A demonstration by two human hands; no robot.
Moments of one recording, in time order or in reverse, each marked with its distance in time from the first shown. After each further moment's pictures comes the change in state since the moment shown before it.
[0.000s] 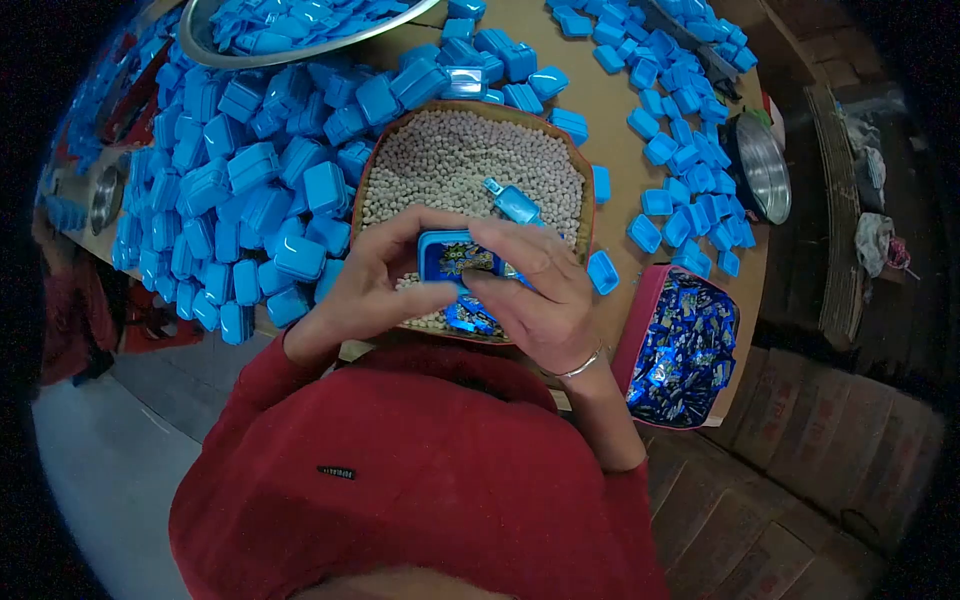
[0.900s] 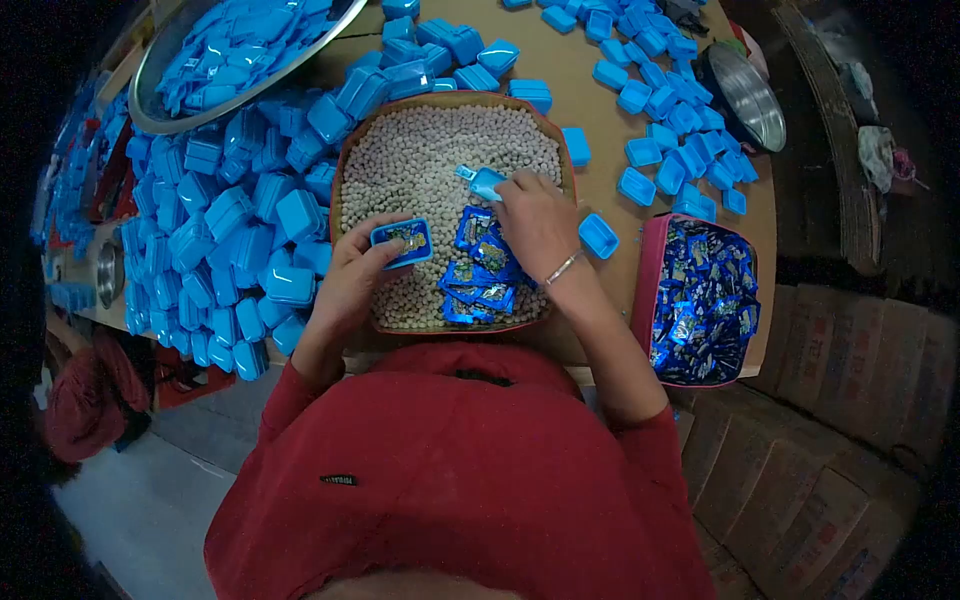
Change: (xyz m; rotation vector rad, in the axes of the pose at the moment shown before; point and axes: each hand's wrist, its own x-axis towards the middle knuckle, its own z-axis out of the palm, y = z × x) left_hand -0.009 -0.047 -0.026 -0.054 0.344 -0.570; right_hand -0.039 0.071 0.036 -0.481 -0.089 0.485
